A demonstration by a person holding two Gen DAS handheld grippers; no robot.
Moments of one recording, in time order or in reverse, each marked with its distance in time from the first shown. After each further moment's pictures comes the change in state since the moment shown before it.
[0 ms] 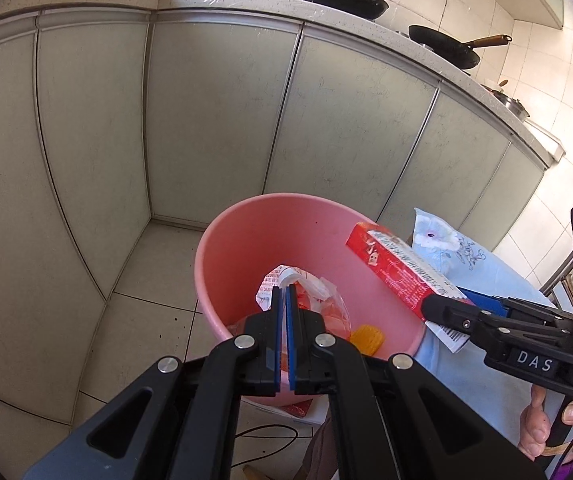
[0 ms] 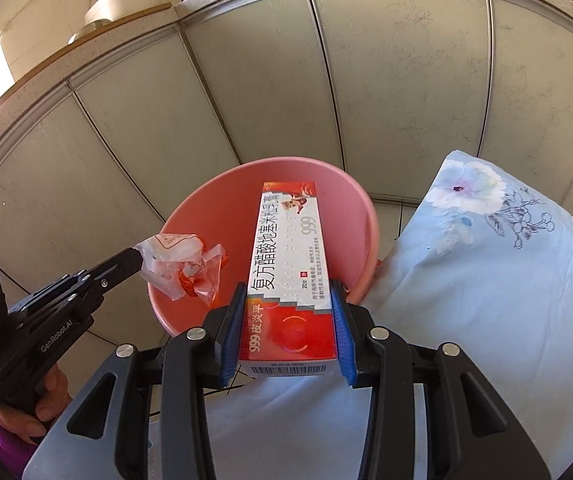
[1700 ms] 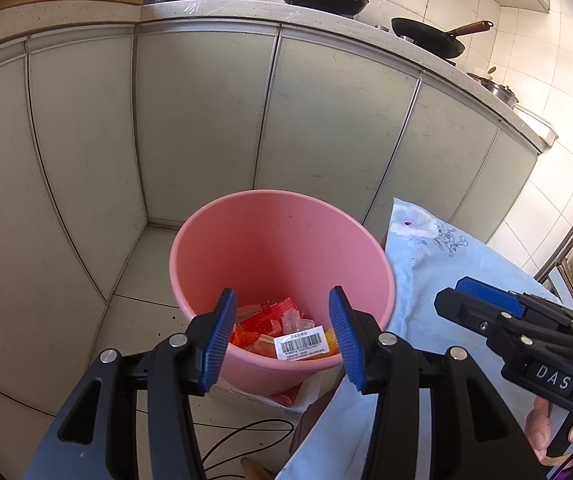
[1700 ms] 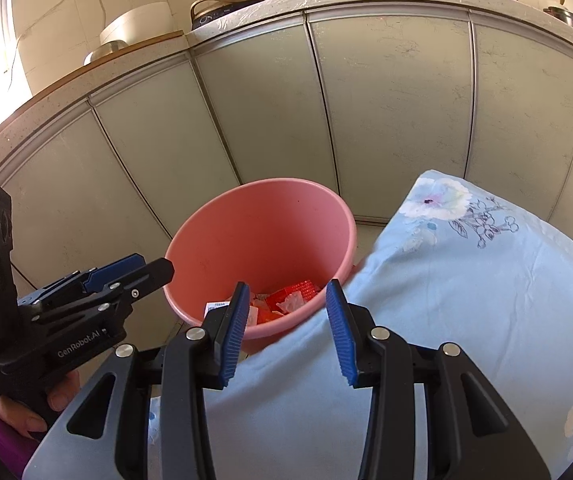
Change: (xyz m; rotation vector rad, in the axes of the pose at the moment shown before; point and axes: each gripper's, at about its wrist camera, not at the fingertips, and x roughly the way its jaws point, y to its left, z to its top) left arm -0.020 -0.032 -0.004 0.053 0.000 -0.001; right arm -0.049 -0.008 -0.024 -0.015 -0.112 0.003
